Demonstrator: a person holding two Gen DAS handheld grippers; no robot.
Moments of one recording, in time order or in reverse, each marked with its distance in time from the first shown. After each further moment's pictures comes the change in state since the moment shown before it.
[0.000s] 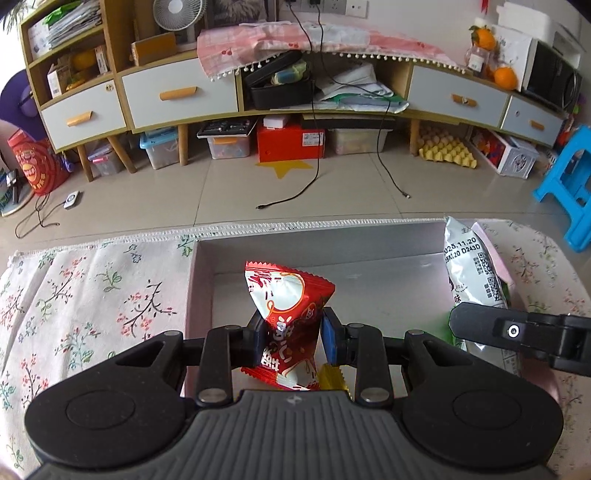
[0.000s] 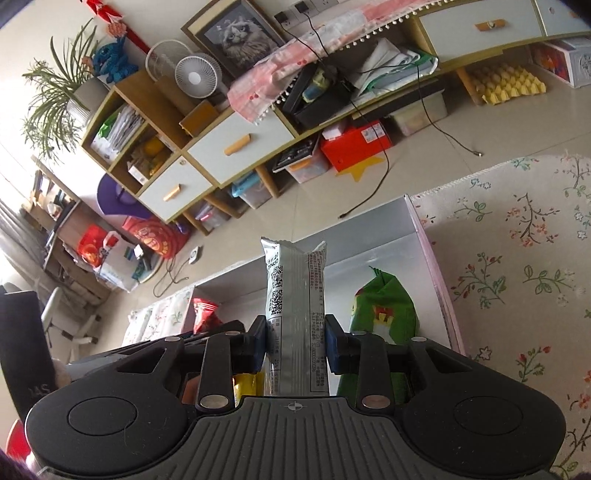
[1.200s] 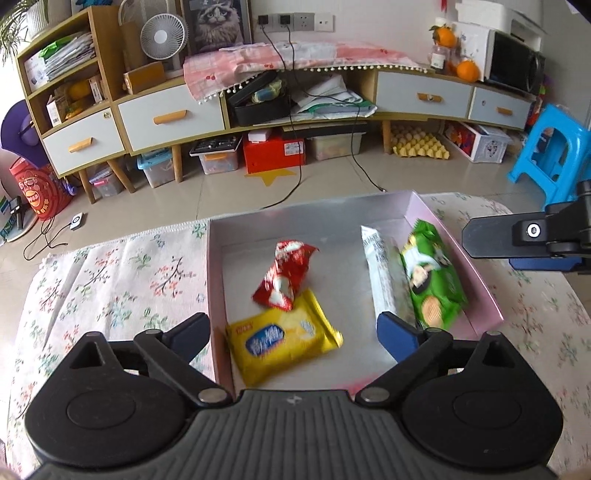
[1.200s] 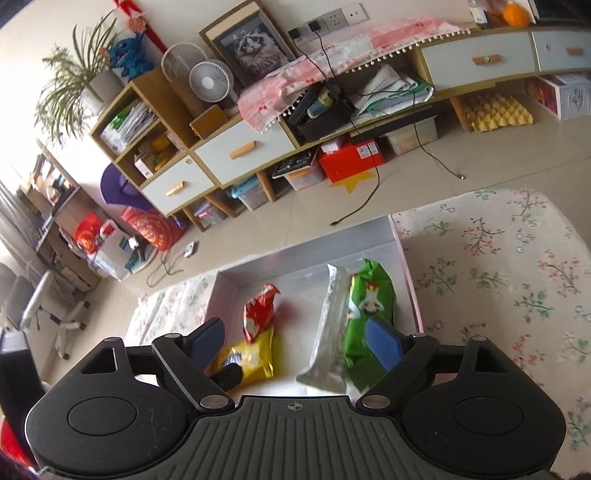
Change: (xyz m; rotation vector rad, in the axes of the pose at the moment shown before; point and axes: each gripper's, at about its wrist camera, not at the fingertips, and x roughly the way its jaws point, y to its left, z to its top) left arm -0.072 -0.008 -0.032 0.088 -0.029 -0.024; right arm -0.086 0.035 -0.011 -0.085 -0.008 -0.070
